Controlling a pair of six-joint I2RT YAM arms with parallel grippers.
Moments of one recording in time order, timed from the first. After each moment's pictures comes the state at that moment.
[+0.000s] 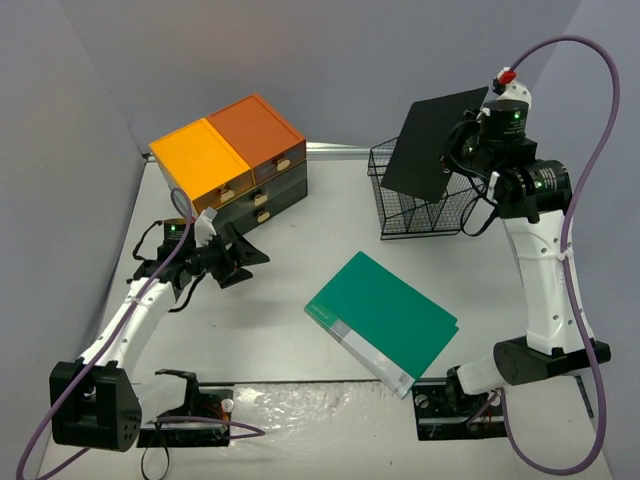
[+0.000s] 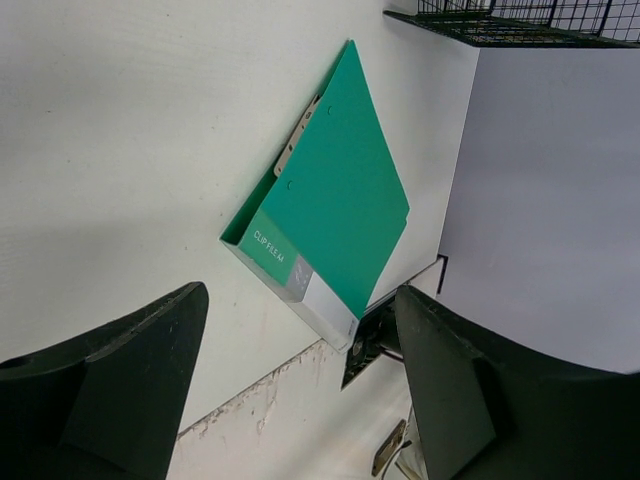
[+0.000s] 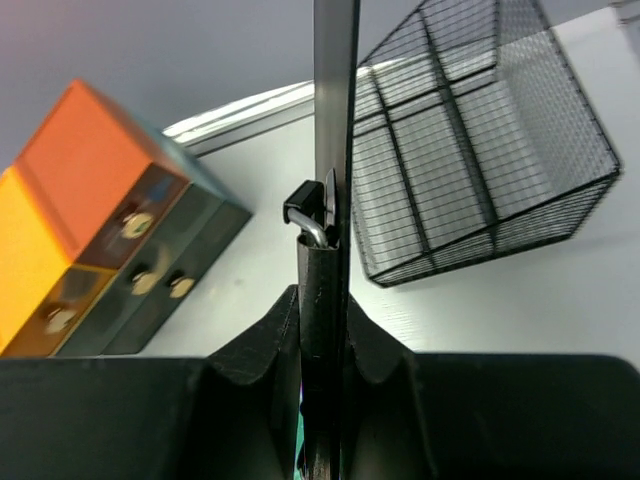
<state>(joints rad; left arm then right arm) -0.10 1.13 0.79 -0.39 0.67 -0.79 0.23 1.44 1.99 -0.98 0.15 0.51</state>
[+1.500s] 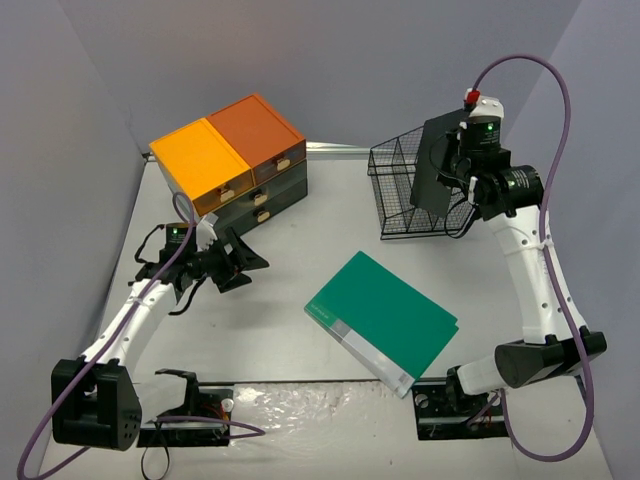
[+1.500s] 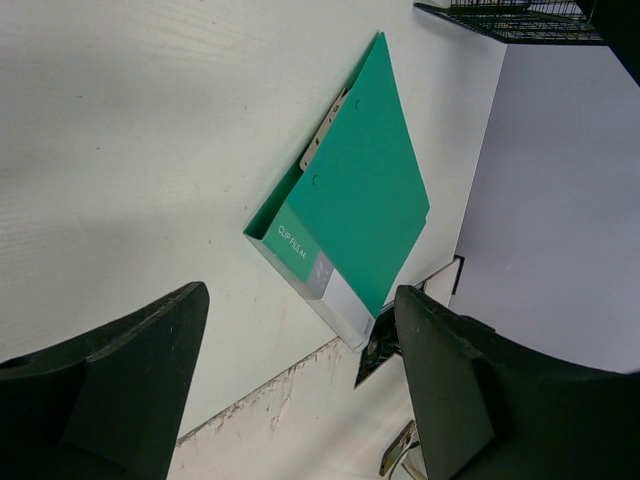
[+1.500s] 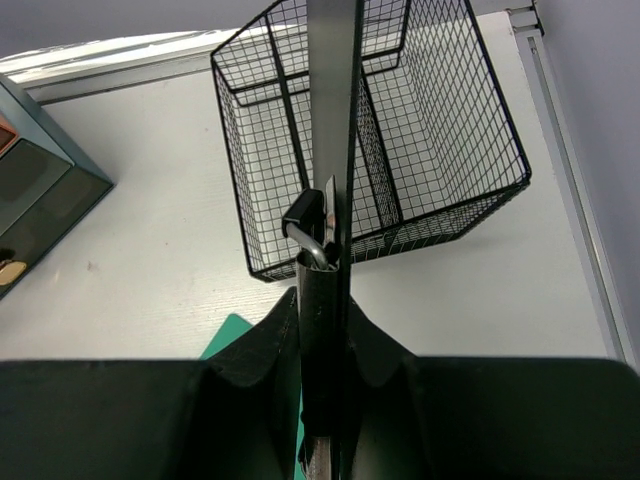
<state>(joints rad) -0.10 1.14 0.75 -0.40 0.65 -0.77 0.23 1.43 1.76 -0.88 0.26 0.27</state>
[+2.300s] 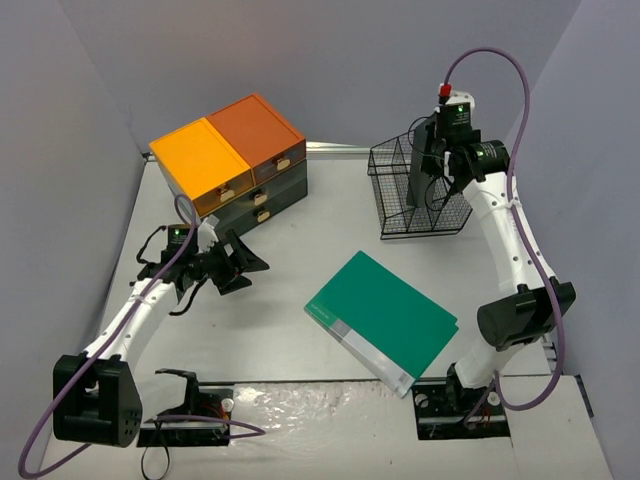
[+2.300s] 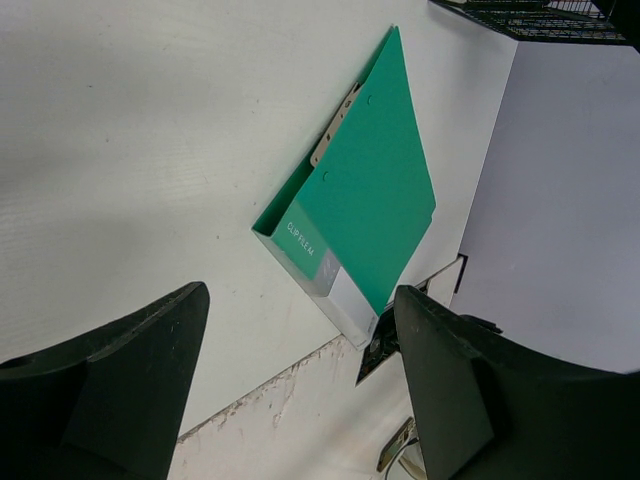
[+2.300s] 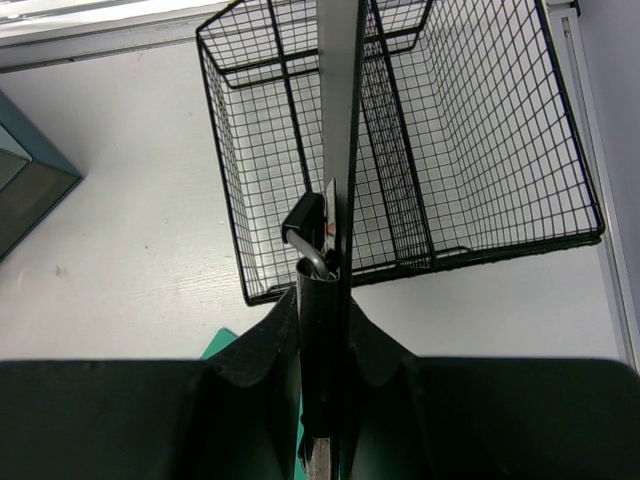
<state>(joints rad) -0.10 1.15 0.74 -0.40 0.65 -0.77 0.23 1.66 1.89 -0.88 0.25 0.25</state>
